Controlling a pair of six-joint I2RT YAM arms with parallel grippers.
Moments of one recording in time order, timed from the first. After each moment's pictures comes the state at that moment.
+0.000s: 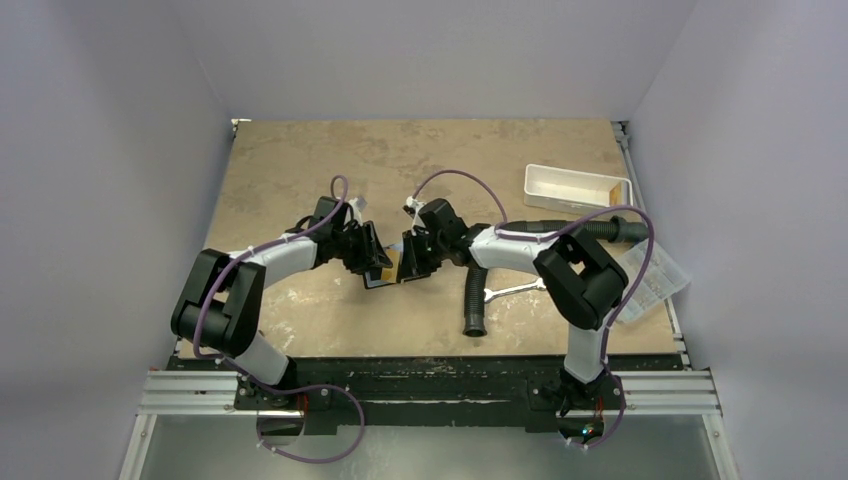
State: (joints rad) left arm -0.32 1.58 0.77 -0.14 0.42 -0.59; right arm 0.78 1.87 1.11 -0.06 -0.33 0.53
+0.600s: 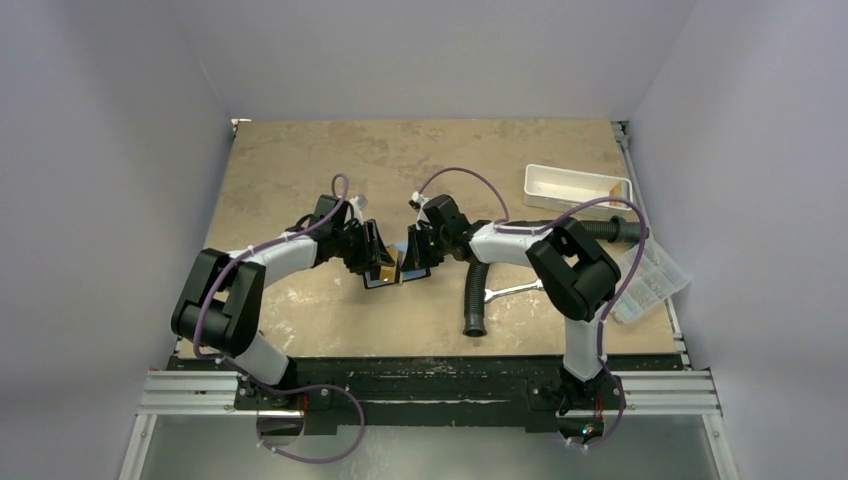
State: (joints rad) left arm -0.32 1.58 0.79 -0.15 0.43 -0.58; right arm 0.72 1.94 1.14 -0.02 -0.31 0.53
